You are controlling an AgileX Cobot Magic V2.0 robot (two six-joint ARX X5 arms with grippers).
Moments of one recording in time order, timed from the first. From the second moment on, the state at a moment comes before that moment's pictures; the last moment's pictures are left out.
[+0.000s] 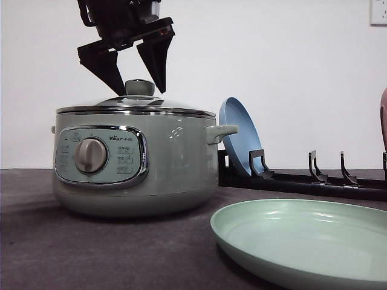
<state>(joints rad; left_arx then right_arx) -0.47 1.82 1.80 -0.98 0.06 0.06 0.55 0.65 0.96 -0.88 -0.18 0.24</state>
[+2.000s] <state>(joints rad) -0.05 1.84 2.22 -1.28 0.05 0.07 0.55 0.65 0.96 -0.87 -0.20 0.24</state>
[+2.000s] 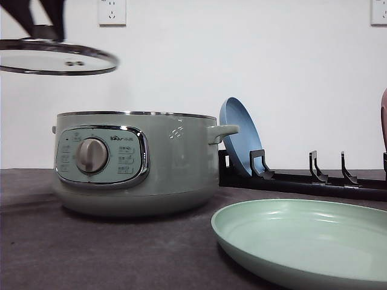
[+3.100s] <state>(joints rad) 0.04 1.84 2.22 -1.29 0.06 0.06 0.61 1.89 1.91 -0.92 -0.42 0.07</state>
